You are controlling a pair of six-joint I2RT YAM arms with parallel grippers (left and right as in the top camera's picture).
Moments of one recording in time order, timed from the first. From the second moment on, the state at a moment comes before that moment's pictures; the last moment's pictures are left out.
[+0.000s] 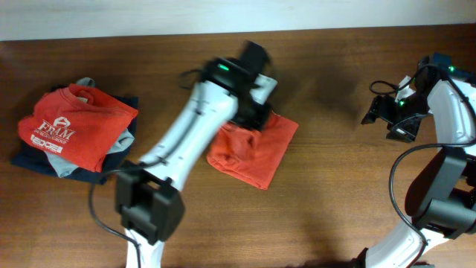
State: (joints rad) left arm -0.62 2.09 2.02 -1.27 0.17 -0.10; right arm -0.36 1.95 1.62 -1.22 -0.25 0.13
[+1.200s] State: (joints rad) left arm -0.49 2.36 2.21 -1.44 0.11 -0.03; right arm -0.36 1.95 1.62 -1.23 -0.25 0.13
